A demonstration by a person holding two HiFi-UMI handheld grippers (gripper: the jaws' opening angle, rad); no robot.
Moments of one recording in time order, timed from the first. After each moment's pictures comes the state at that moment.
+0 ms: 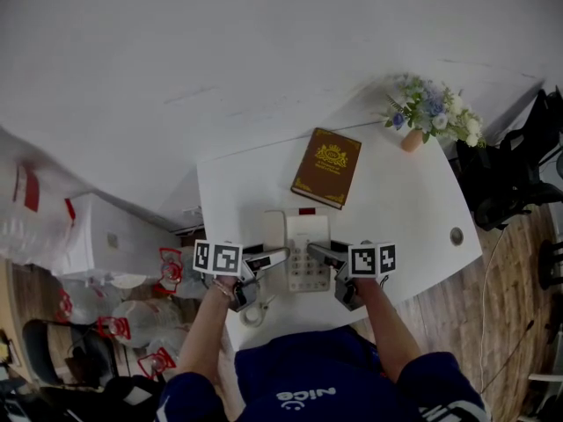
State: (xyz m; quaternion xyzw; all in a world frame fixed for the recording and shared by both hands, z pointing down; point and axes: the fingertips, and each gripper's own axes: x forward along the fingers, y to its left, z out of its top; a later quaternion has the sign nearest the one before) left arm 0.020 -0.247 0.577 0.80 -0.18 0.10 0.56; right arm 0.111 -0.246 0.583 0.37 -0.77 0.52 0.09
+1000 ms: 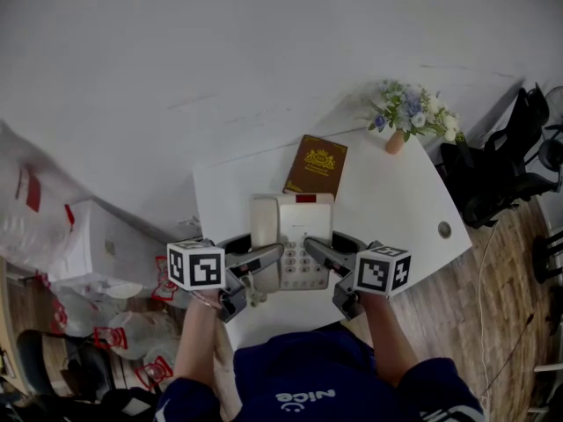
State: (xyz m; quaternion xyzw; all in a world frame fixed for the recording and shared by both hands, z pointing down) left arm 0.007 -0.224 0.446 0.87 -0.19 0.06 0.45; right arm 0.099 -0.217 0.452 0.41 -0.82 0.40 0.01
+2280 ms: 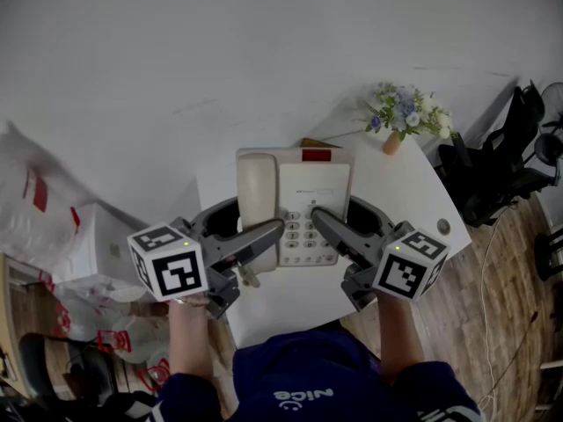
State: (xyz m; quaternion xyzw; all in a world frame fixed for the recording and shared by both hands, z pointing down) left arm 0.000 -0.218 0.291 0.94 -0.20 -0.01 0.29; right arm 0.094 -0.210 0.296 0.41 -0.88 0.24 -0.07
